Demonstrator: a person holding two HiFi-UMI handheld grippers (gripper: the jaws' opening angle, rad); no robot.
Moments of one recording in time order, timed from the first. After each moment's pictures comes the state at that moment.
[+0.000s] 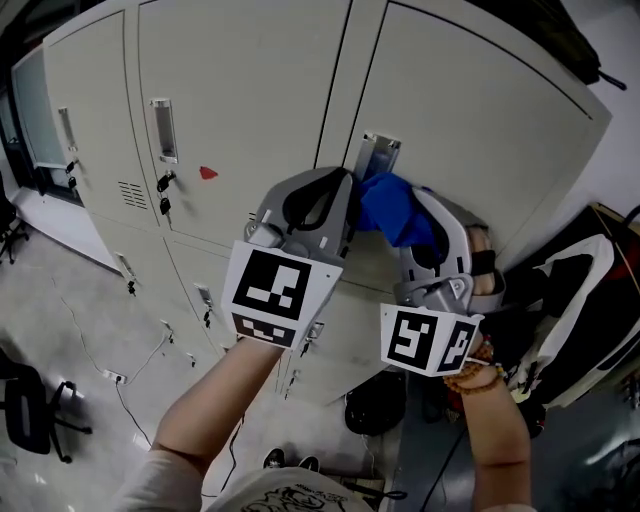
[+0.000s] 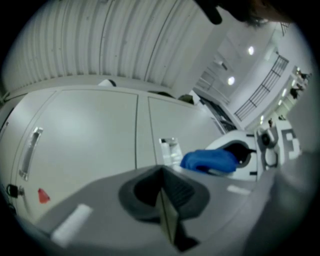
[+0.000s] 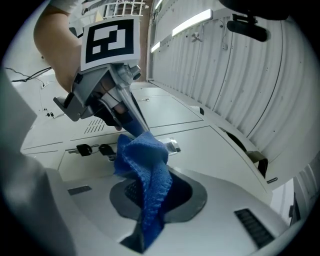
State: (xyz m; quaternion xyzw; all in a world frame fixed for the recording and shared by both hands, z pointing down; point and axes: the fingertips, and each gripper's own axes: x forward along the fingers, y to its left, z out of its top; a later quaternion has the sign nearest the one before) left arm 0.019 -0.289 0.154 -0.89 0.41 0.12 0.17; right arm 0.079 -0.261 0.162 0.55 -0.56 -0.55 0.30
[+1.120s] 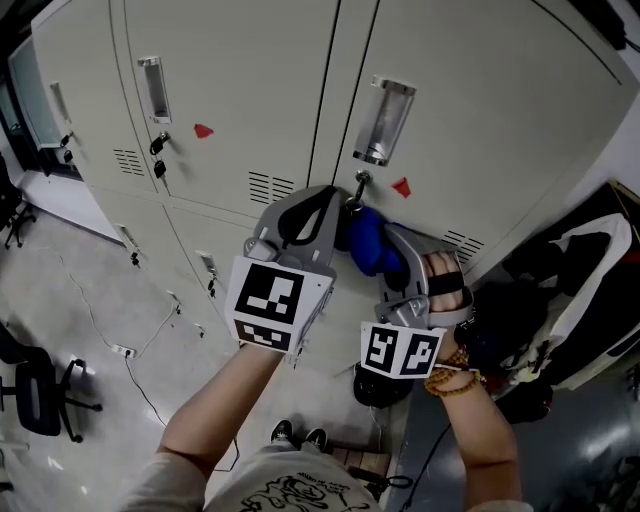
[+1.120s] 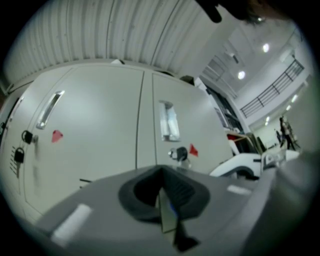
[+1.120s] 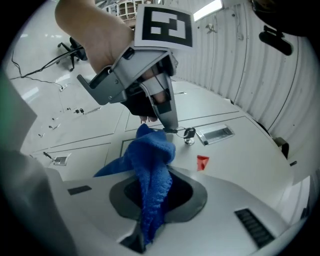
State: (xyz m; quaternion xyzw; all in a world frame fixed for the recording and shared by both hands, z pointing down) left arm 0.018 -0.290 0.253 -0.90 0.43 0.07 0.10; right arm 0.080 -0.265 0.309 0.50 -0.58 -0.51 0.38
